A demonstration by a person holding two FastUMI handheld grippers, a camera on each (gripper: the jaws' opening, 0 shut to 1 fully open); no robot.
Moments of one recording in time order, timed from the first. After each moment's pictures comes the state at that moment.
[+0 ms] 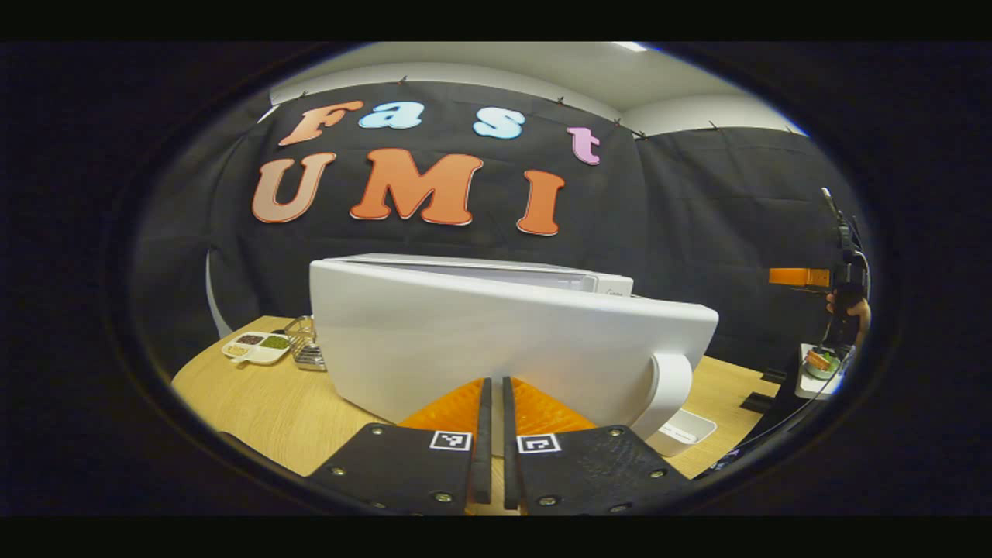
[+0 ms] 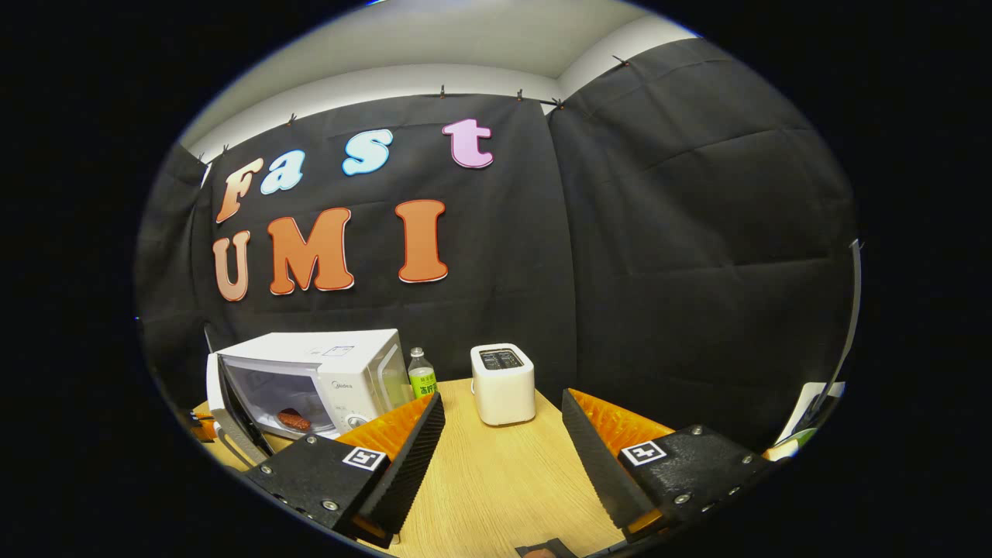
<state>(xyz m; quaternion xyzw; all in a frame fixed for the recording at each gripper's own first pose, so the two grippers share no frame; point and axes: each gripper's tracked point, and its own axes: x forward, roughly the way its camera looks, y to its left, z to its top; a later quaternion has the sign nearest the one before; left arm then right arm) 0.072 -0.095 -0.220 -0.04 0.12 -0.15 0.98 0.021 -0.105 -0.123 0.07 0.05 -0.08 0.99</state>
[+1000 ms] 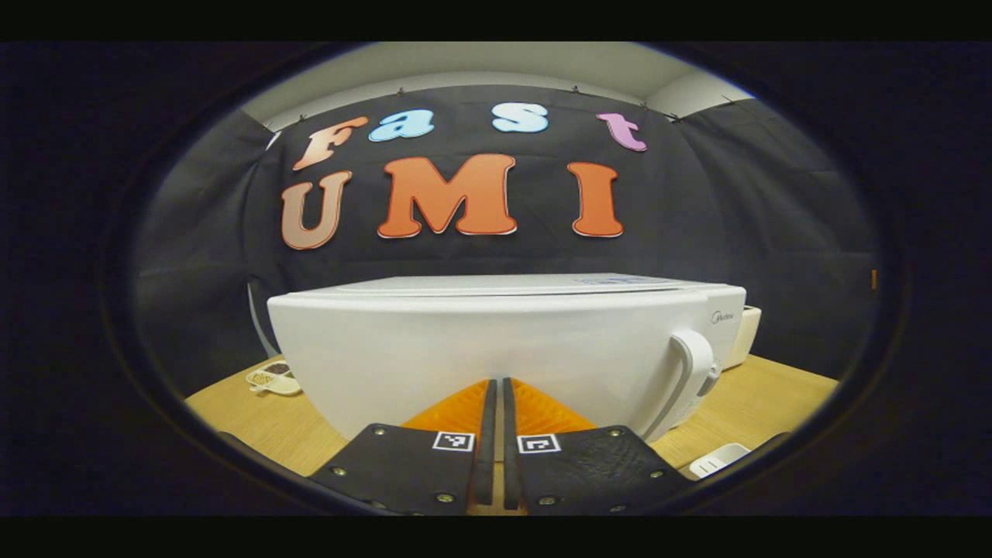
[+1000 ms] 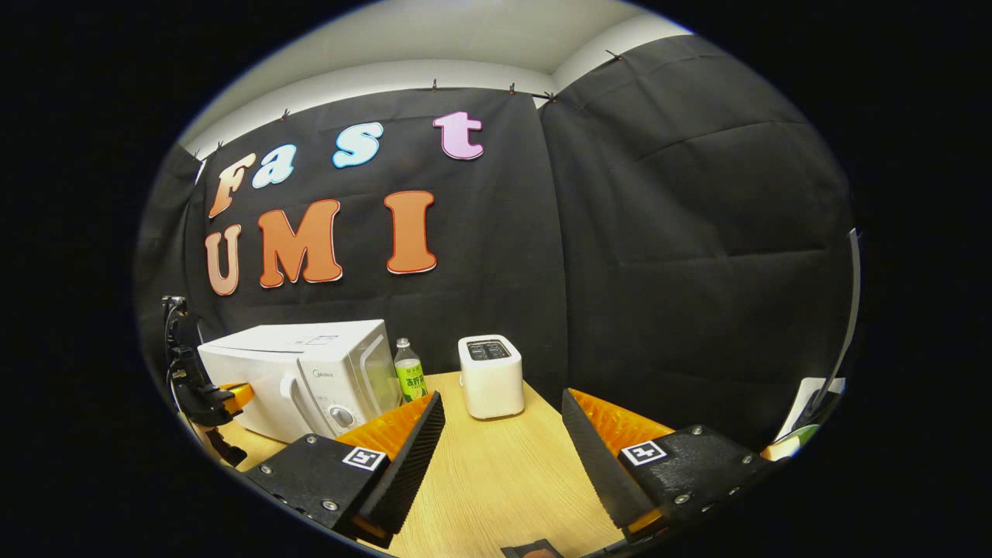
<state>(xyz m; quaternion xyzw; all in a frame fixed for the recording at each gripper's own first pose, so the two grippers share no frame) 0.187 -0.104 -0.222 0.04 0.08 -0.01 1.00 0.023 -0.114 -0.144 0.07 0.06 -0.09 0.99</state>
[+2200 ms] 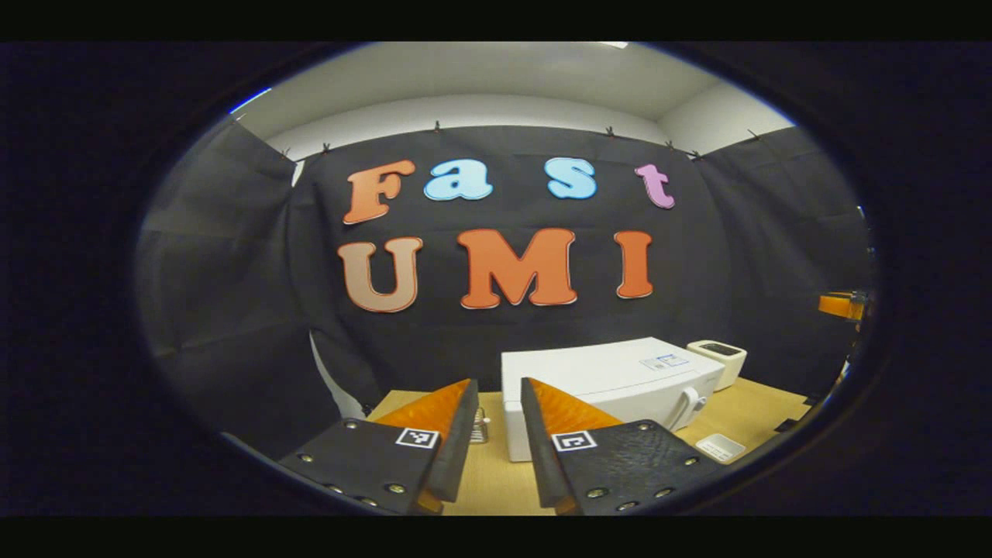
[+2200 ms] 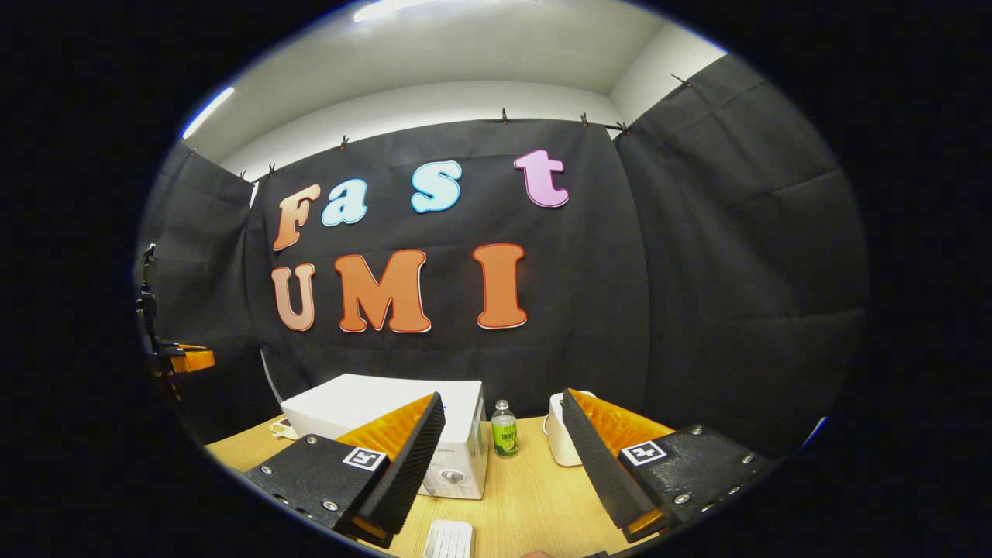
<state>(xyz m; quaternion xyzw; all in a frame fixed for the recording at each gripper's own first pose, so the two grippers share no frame) 0.064 0.102 0.033 0.02 0.04 0.01 1.00 0.042 0.000 0.019 0.05 0.00 0.03 1.00</state>
